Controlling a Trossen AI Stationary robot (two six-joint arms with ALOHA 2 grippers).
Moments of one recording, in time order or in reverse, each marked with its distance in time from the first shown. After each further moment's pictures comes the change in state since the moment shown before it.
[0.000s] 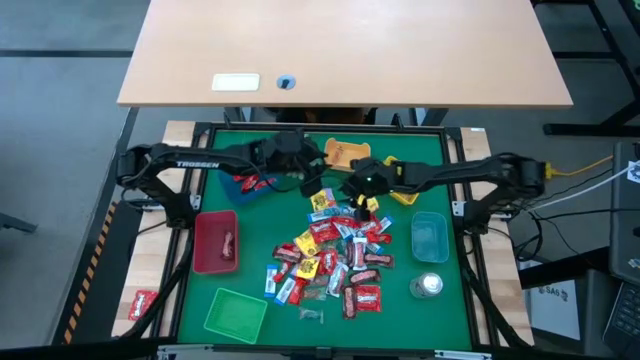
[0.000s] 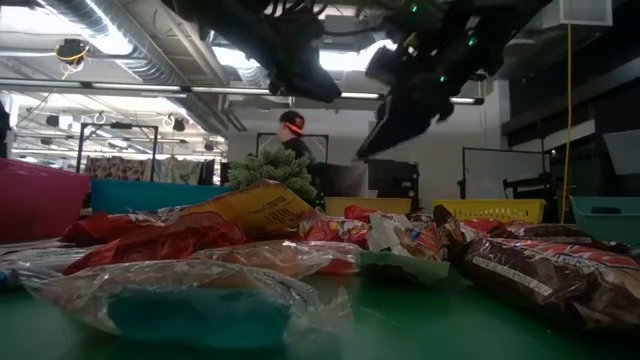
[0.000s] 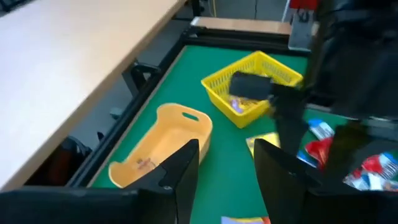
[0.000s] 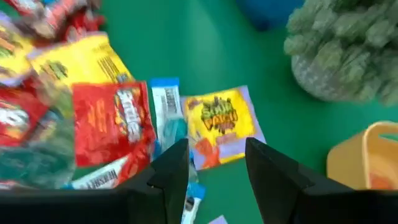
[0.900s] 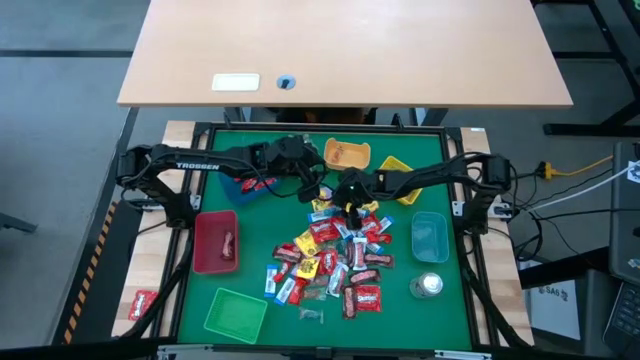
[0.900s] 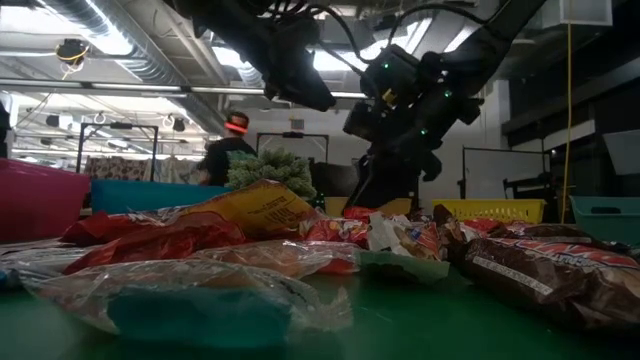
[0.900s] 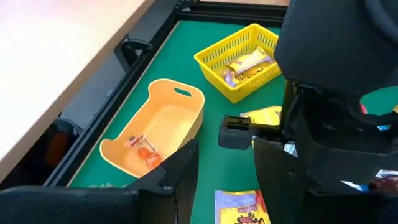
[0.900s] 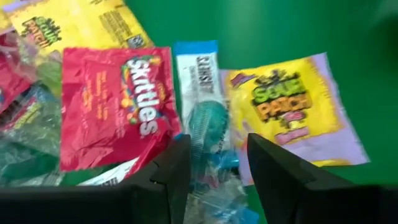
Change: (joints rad) left arm -0.016 0.001 0.000 -0.084 -0.010 -0.012; right arm 0.000 0.241 0.000 0.150 -0.130 0.003
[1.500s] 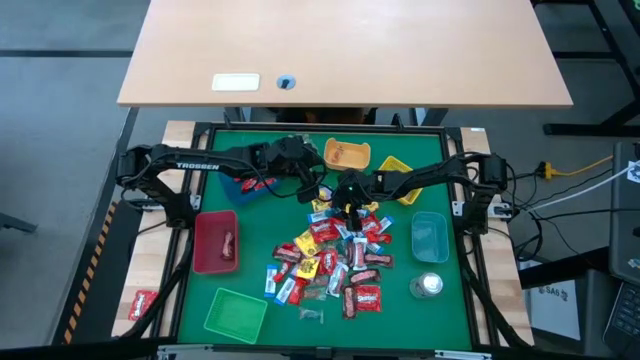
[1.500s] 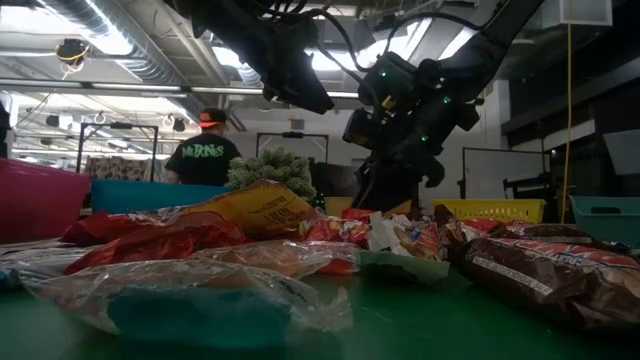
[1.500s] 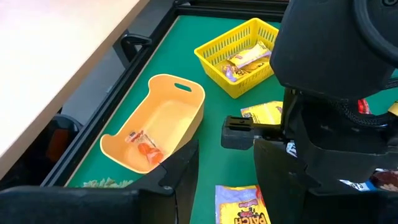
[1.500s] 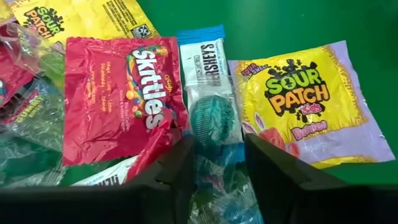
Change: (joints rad) left arm 0.000 0.000 0.000 -0.015 -0.001 0.001; right arm 0.000 0.023 0.001 -0.002 -0.022 0.007
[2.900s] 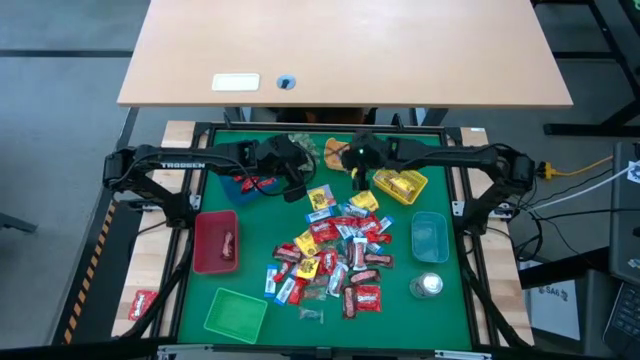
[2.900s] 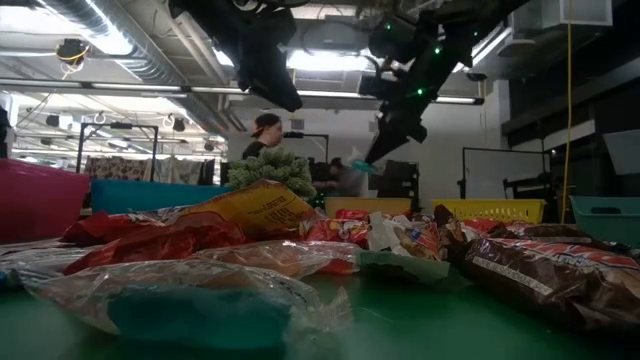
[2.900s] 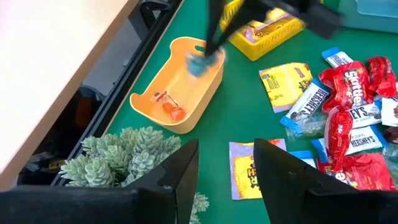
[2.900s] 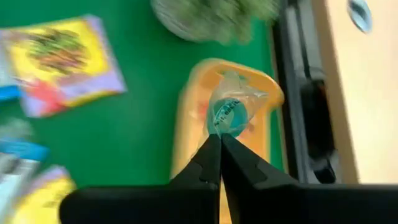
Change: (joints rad) left arm 0.001 -0.103 0.002 -0.234 -0.065 0.000; right arm -0.182 -0.207 0.201 -0.392 0.432 -0.224
